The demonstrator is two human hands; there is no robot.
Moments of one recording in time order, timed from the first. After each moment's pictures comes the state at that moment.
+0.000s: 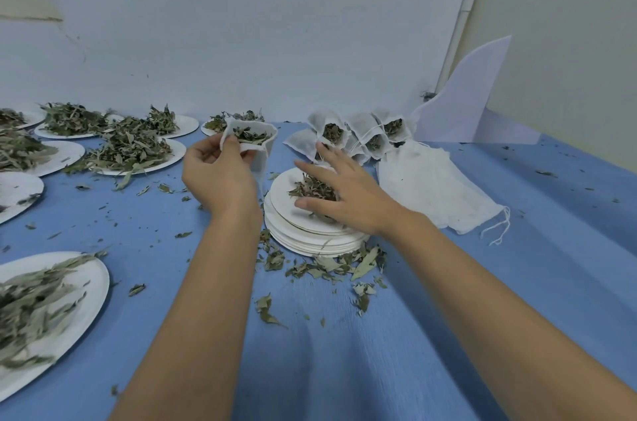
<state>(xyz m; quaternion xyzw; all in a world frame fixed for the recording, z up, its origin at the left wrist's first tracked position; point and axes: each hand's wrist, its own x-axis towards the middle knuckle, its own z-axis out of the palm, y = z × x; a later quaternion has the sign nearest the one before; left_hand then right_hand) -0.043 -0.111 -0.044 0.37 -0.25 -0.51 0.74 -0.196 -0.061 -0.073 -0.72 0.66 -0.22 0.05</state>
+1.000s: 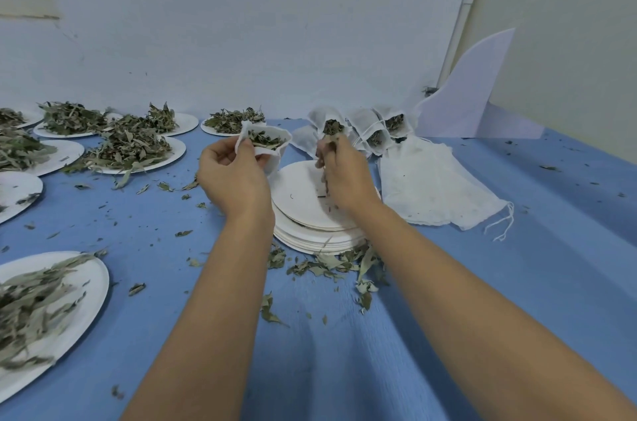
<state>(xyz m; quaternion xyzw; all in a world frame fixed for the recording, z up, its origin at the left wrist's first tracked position) -0.054 -0.107 -0.052 0.40 -0.28 -0.50 0.72 -0.176 -0.093 -0.069 -0.53 0.68 -0.49 0.10</state>
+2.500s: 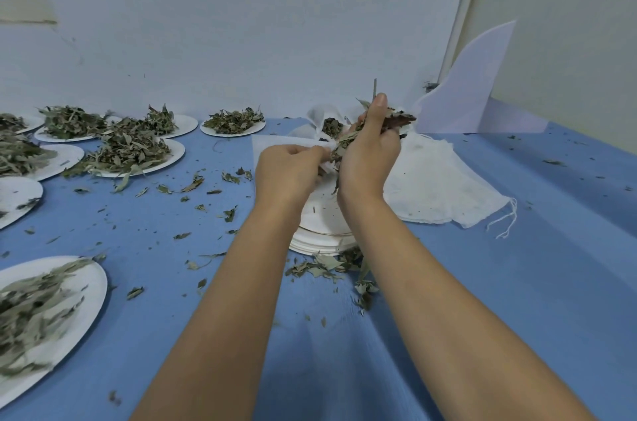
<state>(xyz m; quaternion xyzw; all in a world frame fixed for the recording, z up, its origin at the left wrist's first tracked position) -0.070 -0.076 -0.032 0.45 -0.57 -0.53 0.44 -0.152 -0.079 -0.039 -0.24 0.42 -0.87 0.13</state>
